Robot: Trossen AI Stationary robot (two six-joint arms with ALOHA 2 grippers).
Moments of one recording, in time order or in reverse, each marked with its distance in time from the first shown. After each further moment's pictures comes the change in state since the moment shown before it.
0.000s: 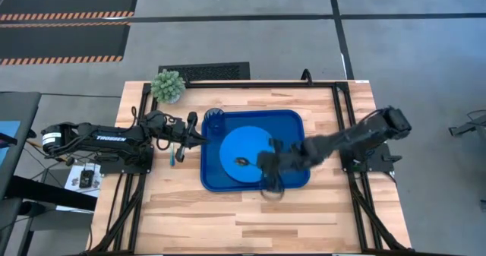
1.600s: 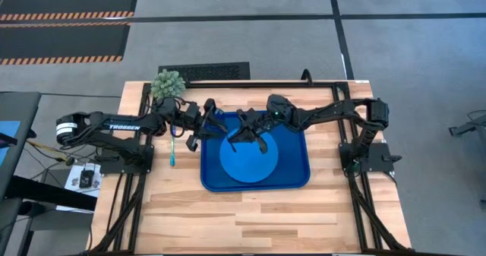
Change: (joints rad) left arm -0.015 0.229 0.371 0.044 0.087 -0.159; right arm -0.491 0.176 -0.257 1.407 -0.940 -0.031
